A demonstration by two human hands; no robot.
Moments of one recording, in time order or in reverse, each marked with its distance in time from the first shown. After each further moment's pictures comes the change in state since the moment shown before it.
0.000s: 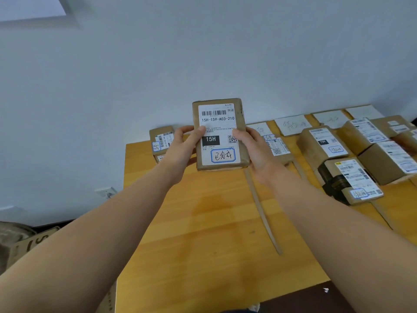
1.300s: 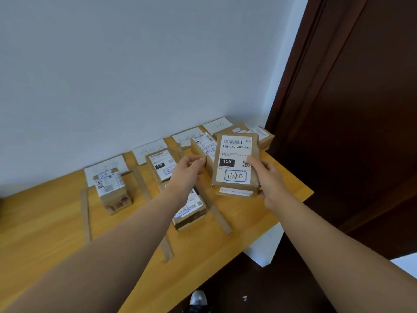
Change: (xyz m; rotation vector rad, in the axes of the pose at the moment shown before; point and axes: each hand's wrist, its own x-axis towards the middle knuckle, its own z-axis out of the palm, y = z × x) left_hand -0.027 -0.041 0.505 0.206 -0.231 0.013; right_hand -0.115 -0.043 -0.498 0.152 0.633 0.057
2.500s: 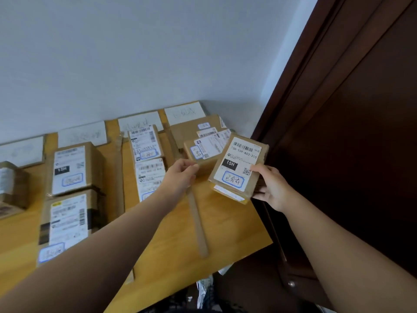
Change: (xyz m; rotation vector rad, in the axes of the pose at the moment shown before) left_hand 0.182 -0.022 0.230 0.024 0.126 -0.229; right_hand 0.309 -0.047 -0.169 -0.222 -0.216 0.343
